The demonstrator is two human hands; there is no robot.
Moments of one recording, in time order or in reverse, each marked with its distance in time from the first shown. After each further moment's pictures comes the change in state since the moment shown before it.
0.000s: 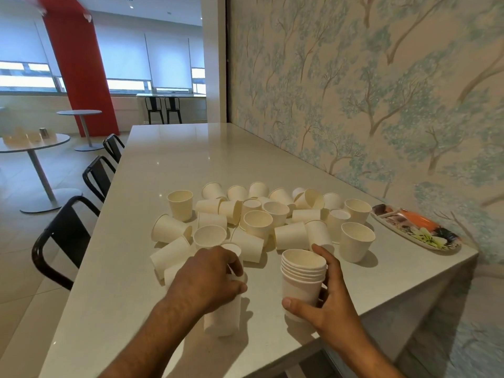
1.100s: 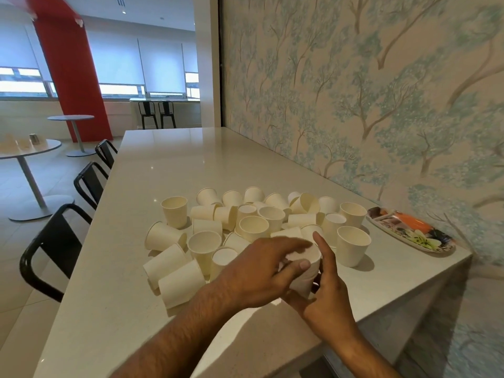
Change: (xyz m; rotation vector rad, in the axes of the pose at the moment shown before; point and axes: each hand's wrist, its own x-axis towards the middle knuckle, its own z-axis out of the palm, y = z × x) left_hand 0.027 0.061 0.018 -0.180 0.070 0.672; right_hand 0.019 -0.006 0.004 -0.235 0.138 -0.173
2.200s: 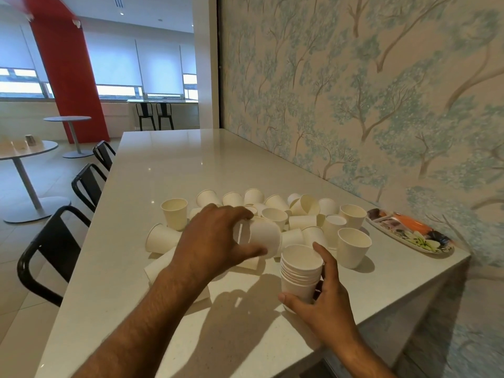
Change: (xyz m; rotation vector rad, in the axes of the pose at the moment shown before) left_hand -0.008 -0.035 -0.057 0.389 0.288 -0.254; right_hand -0.003 0.010 0.004 -0.013 0.021 0.116
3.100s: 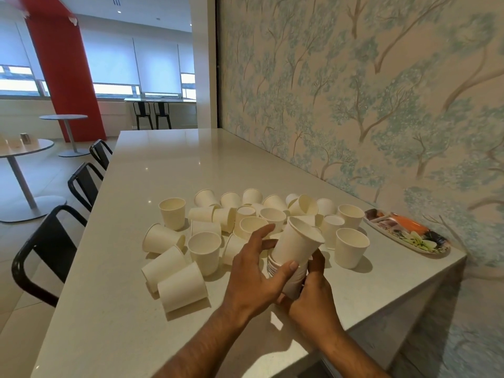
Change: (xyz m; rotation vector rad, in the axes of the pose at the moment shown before) left_hand -0.035 0.034 0.093 -0.701 0.095 -0.088; right_hand 0.007 -0.008 0.023 -0.094 -0.024 0.033
